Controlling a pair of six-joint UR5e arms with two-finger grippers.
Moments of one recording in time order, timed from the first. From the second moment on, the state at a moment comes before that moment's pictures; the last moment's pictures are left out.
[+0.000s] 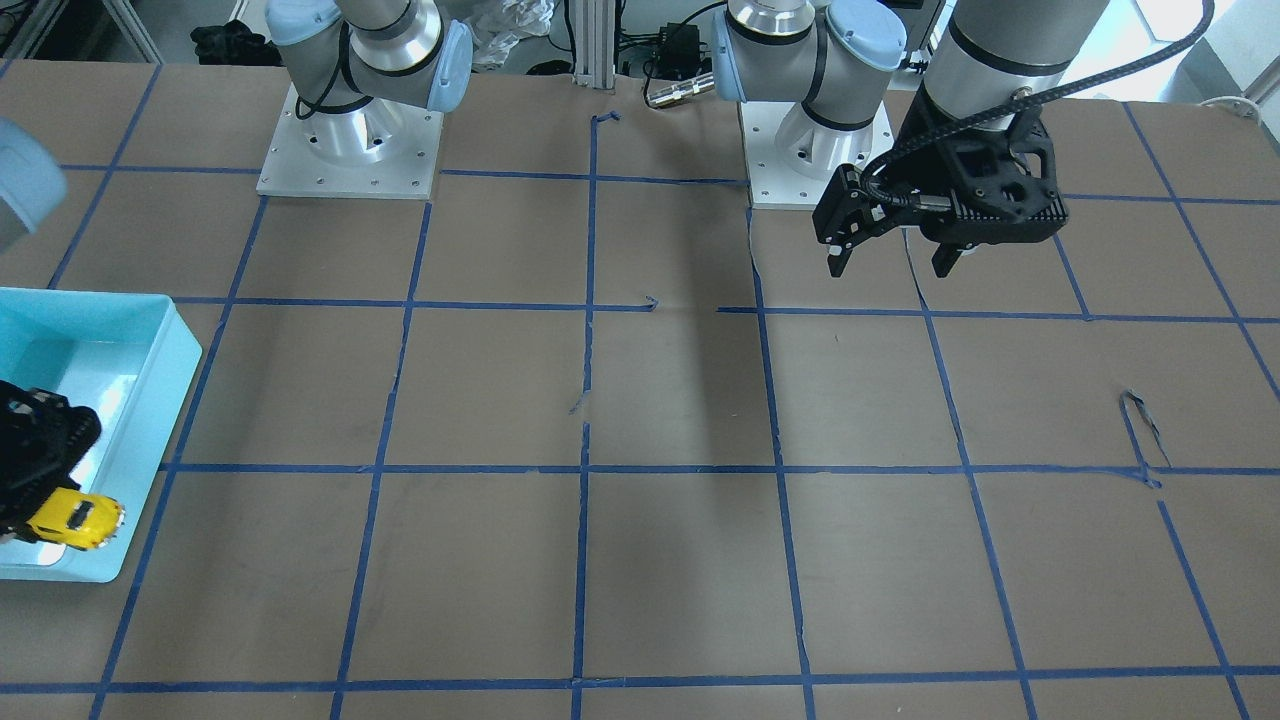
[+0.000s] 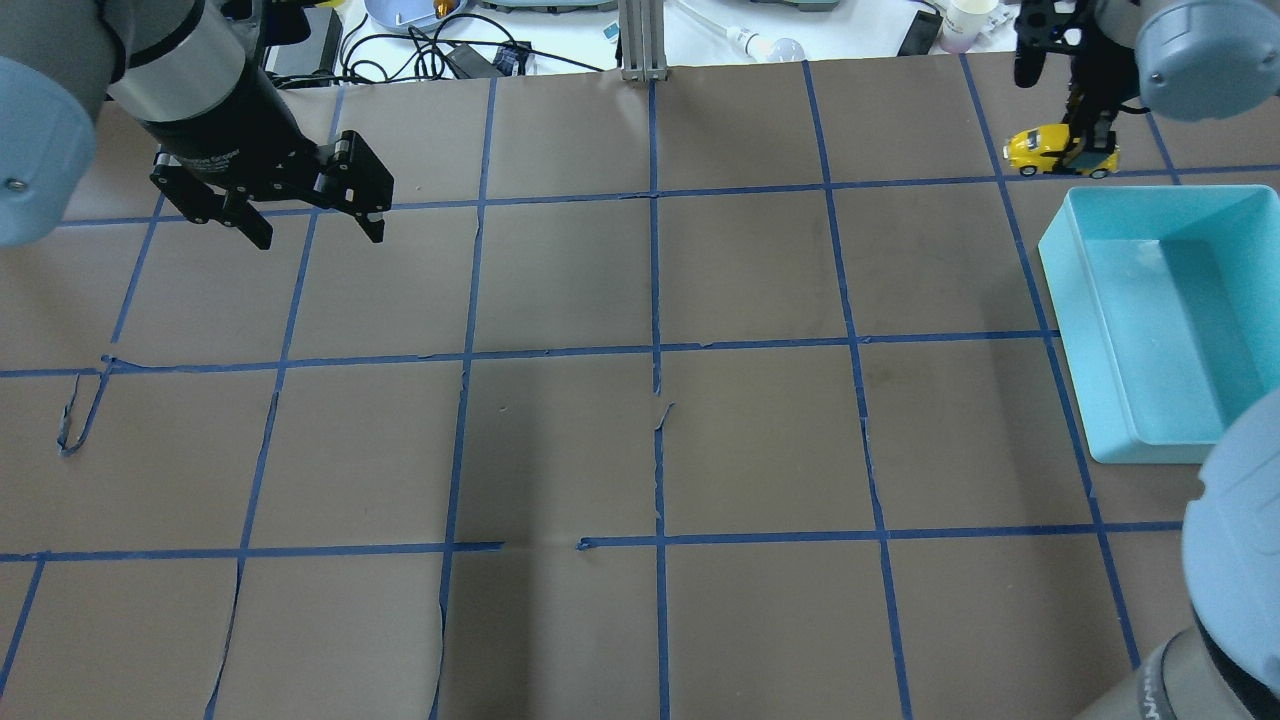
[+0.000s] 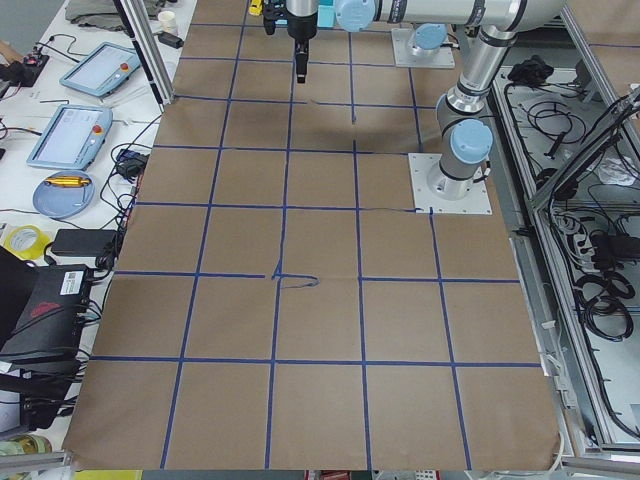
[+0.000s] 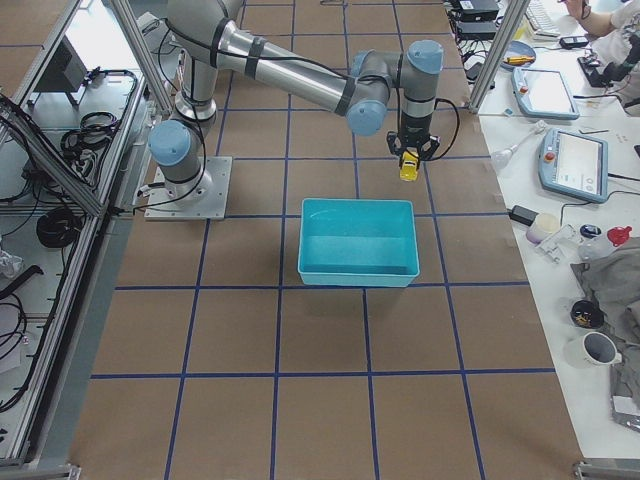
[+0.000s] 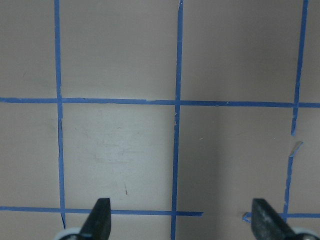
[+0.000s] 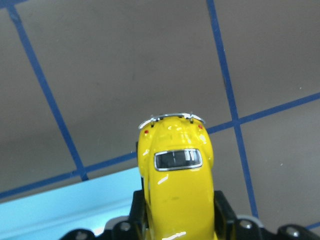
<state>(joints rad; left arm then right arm) -1.54 -1.56 -1.57 -1.53 1.57 0.00 1.27 -1.20 1.45 -1.94 -1.68 -1.62</state>
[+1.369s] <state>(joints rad) -1.54 -1.56 -1.57 -1.52 1.57 0.00 1.00 -1.16 1.75 -2.03 -1.73 -1.99</state>
